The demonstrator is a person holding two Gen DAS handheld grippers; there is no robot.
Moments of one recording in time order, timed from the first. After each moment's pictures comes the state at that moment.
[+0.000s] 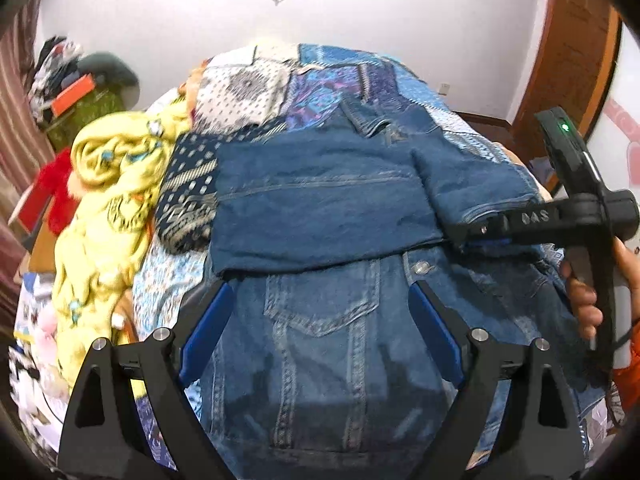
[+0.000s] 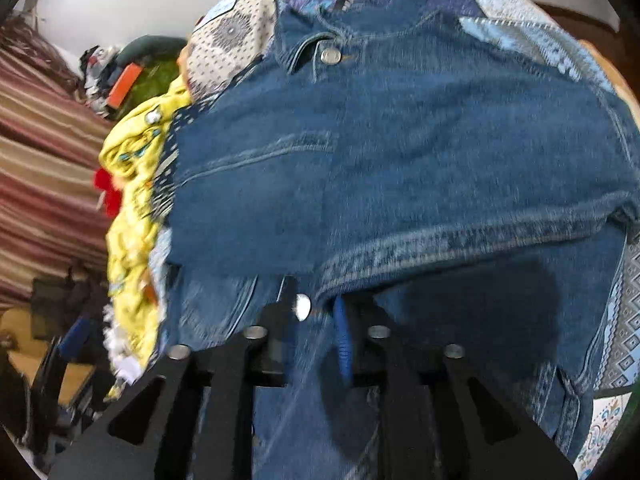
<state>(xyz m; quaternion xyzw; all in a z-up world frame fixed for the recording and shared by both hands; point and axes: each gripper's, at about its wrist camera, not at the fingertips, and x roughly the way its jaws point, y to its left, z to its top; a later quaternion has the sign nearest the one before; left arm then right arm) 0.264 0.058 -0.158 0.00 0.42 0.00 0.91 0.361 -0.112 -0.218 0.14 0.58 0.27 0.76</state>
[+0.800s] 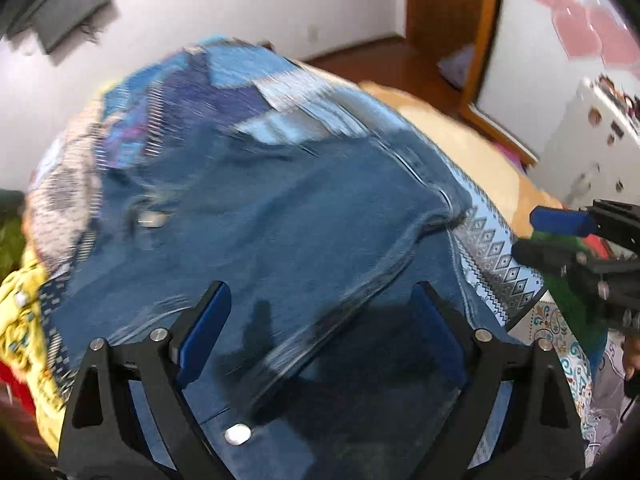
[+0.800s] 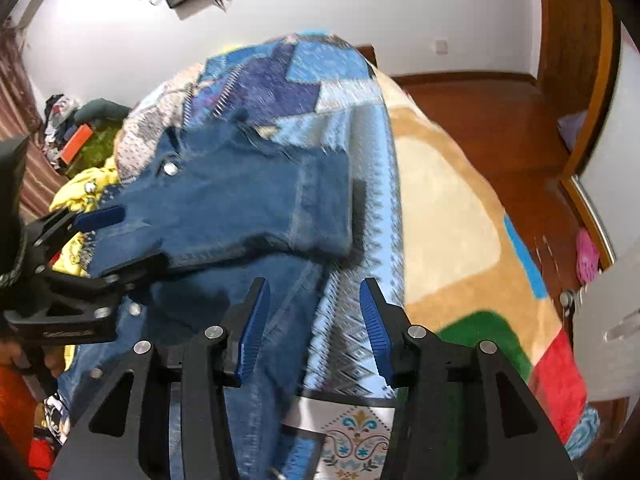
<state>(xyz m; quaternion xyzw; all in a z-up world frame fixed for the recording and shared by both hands) 0.423 -0.162 -0.207 0.17 0.48 -0.18 0.84 0.333 -0.279 -0.211 0.11 0.47 0.12 0.87</state>
